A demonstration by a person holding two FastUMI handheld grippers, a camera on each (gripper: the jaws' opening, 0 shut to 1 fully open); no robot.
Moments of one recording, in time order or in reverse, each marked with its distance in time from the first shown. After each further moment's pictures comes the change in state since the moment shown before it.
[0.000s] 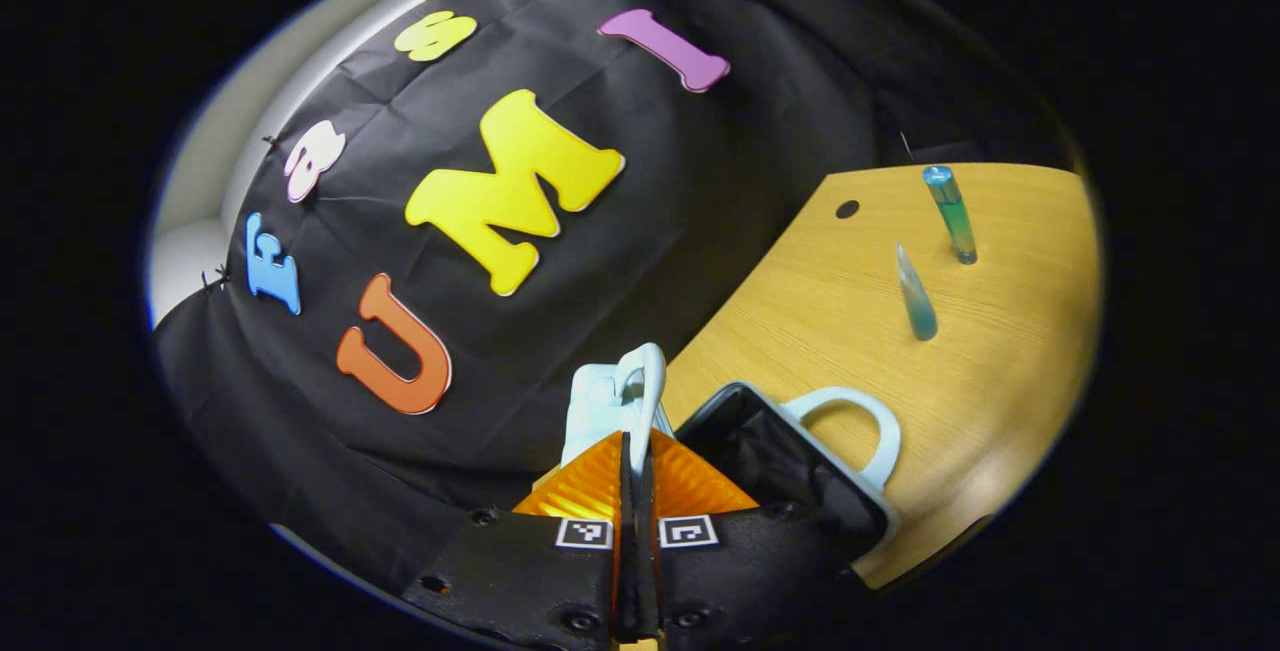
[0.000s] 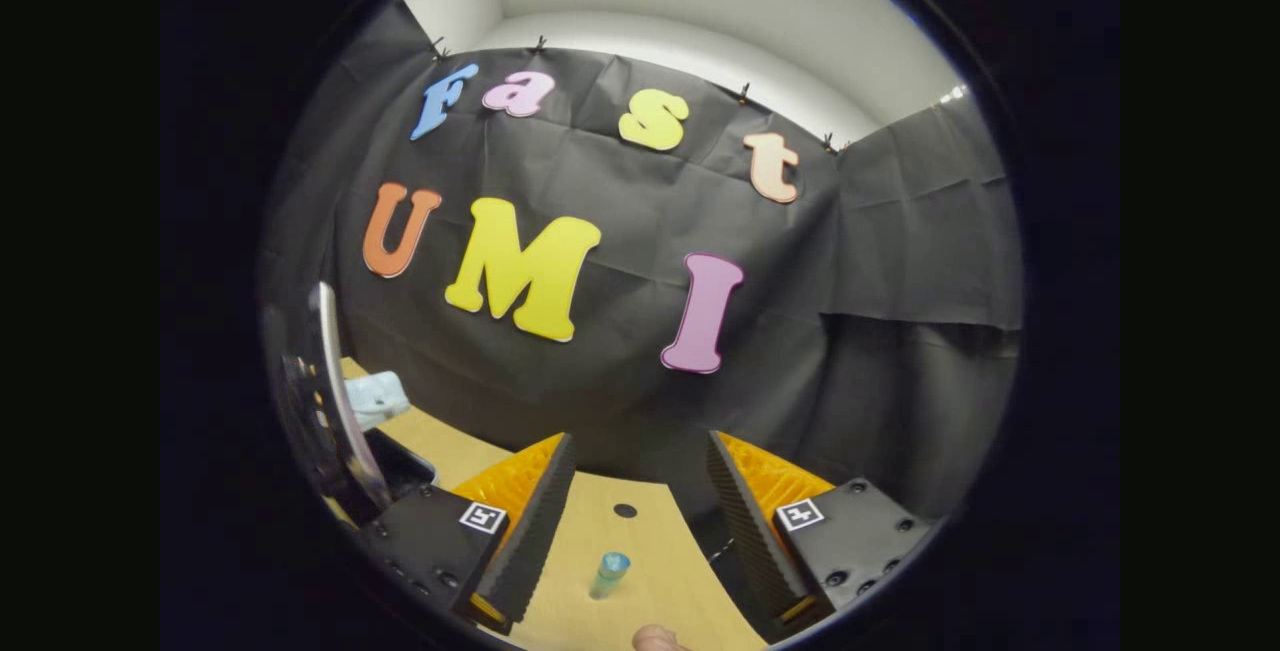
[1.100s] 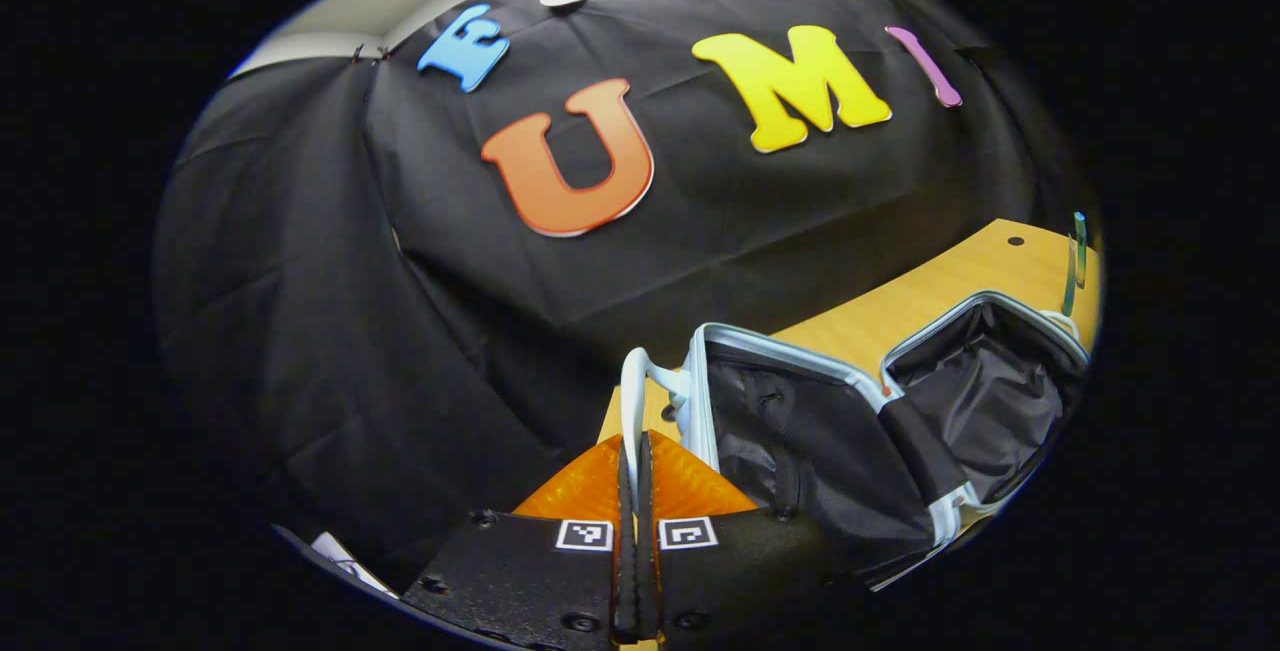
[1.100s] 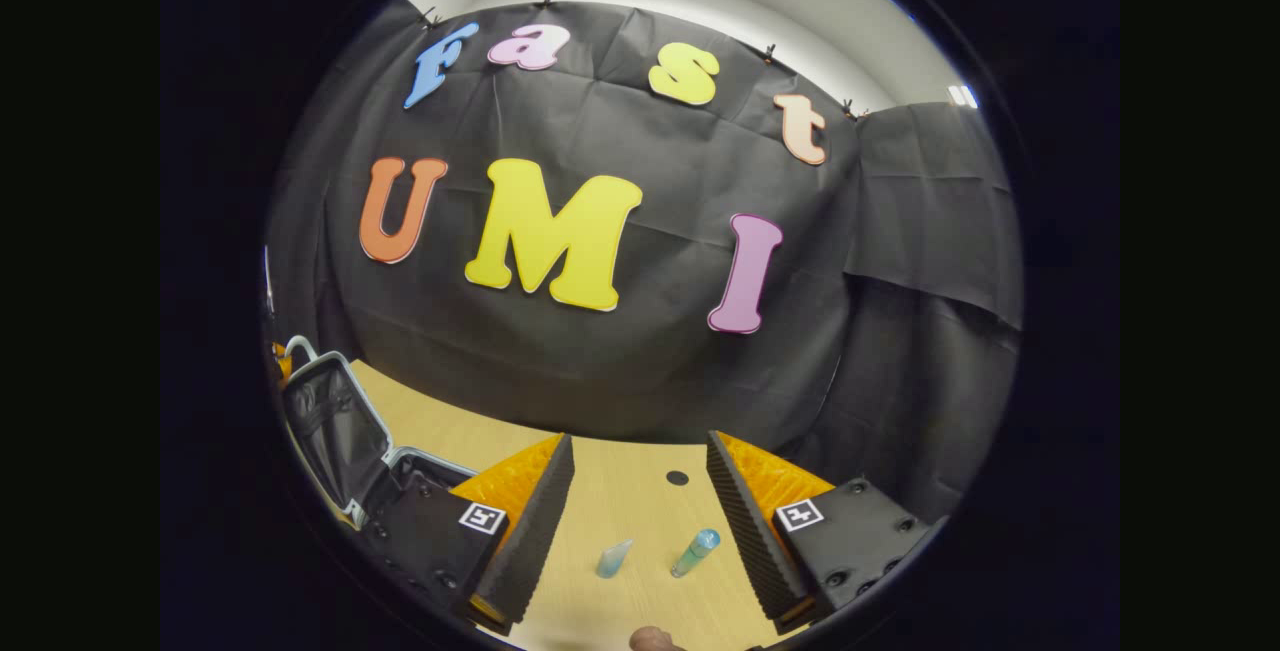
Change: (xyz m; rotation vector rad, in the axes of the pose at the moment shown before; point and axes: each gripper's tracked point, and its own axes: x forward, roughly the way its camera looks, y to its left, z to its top) left arm 0.049 0.188 -0.311 -0.517 0.175 0.133; right arm 0.009 0.120 0.002 0.018 0.198 -0.022
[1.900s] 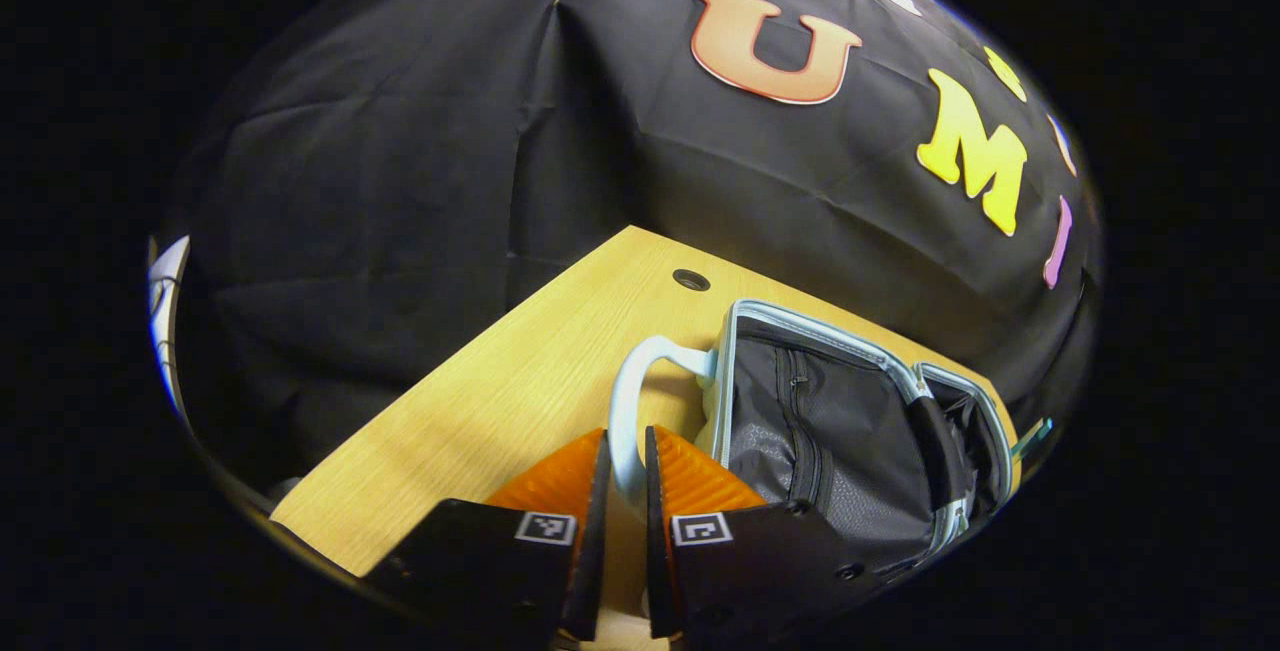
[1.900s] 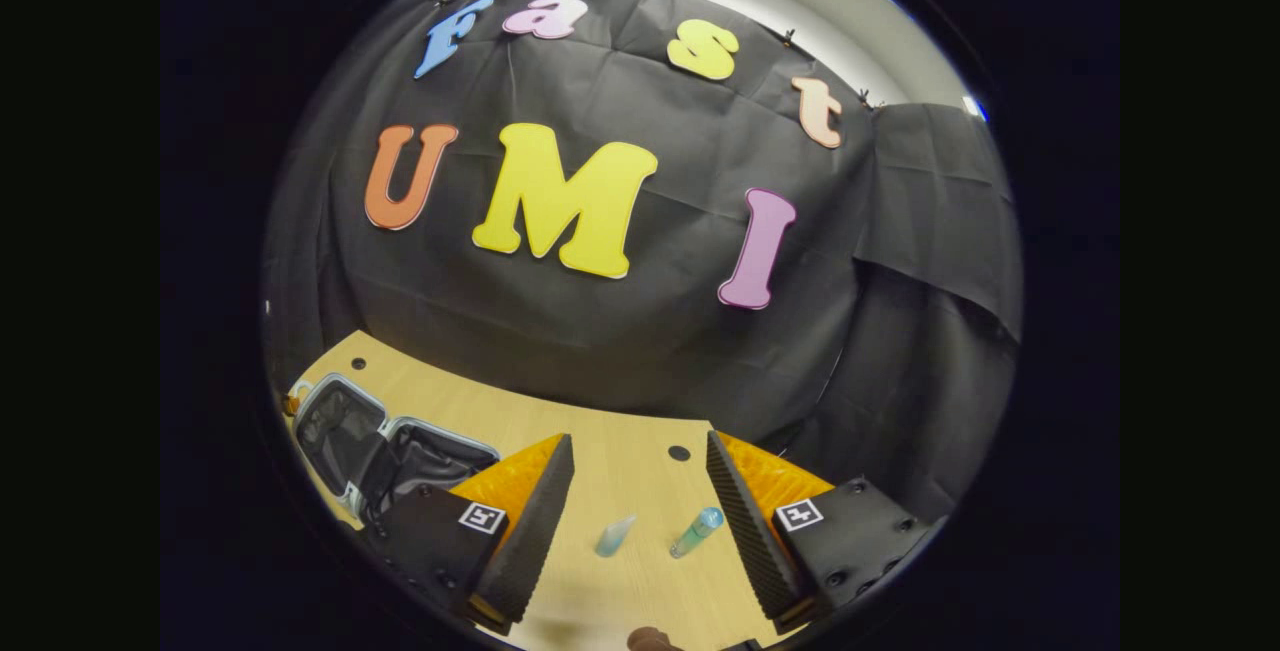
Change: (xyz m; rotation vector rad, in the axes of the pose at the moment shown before) left arm 0.015 -0.015 -0.128 -0.678 0.217 -0.099; right arm 0.004 0.008 -0.028 -0.027 0.088 0.012
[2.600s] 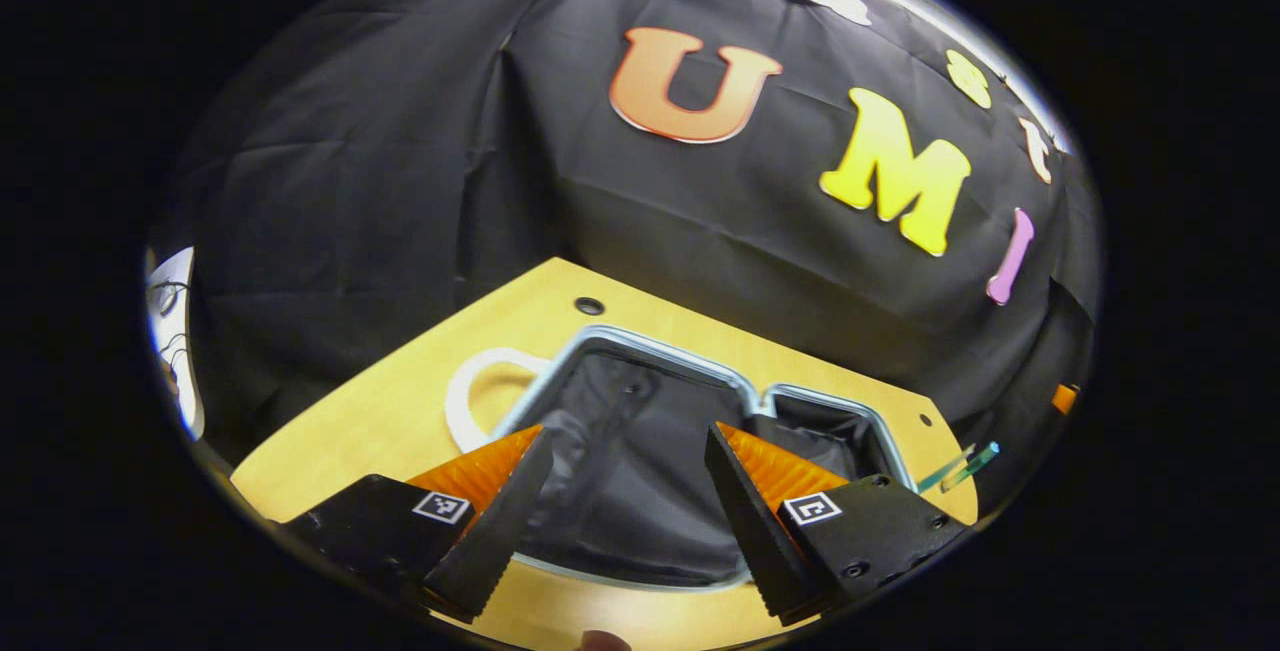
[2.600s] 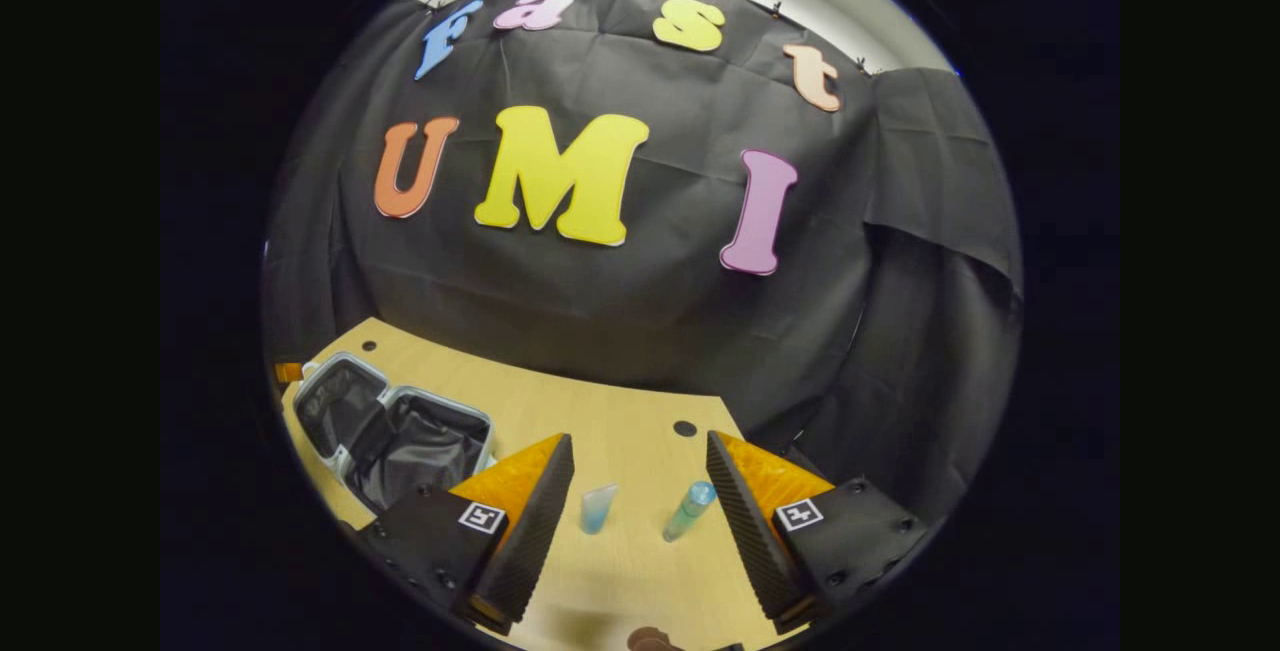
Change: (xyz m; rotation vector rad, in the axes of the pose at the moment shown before) left arm -0.104 -0.171 0.010 0.049 -0.057 -0.116; right arm 0.016 -0.059 -0.059 0.027 0.036 0.097
